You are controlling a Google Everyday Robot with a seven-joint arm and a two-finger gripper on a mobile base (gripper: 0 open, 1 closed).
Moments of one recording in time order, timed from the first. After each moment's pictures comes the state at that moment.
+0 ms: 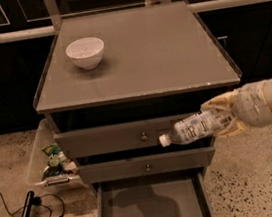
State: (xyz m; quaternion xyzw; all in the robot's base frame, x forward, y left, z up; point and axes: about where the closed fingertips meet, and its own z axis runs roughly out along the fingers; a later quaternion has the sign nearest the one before) arm 0.476 -0.217 0.800 -0.79 0.49 -0.05 0.37
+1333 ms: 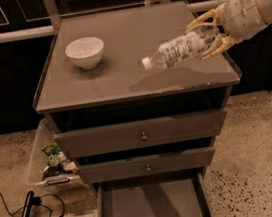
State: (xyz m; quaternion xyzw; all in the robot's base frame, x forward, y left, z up) arm 0.614 -0.207 0.941 -0.77 0.46 -0.02 0.44
